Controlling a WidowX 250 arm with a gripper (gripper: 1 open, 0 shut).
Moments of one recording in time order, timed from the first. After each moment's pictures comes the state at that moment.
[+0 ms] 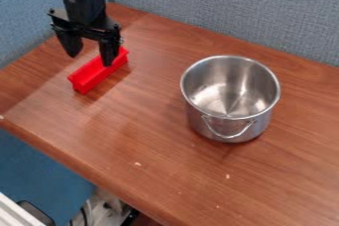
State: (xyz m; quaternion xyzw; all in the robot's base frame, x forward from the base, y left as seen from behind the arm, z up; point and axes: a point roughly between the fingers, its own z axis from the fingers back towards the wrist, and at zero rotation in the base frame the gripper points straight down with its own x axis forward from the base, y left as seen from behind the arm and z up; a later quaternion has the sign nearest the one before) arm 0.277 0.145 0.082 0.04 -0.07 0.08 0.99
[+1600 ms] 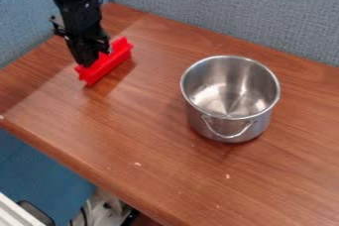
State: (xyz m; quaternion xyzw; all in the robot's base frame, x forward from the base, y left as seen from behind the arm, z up) arm 0.289 0.166 0.064 0.03 -0.06 0.00 1.00
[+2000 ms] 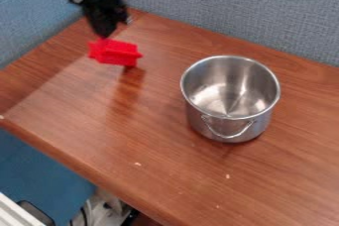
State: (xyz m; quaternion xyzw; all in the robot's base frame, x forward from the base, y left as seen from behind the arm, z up) arm 0.306 0.121 0.122 0.03 -0.13 -0.03 0.99
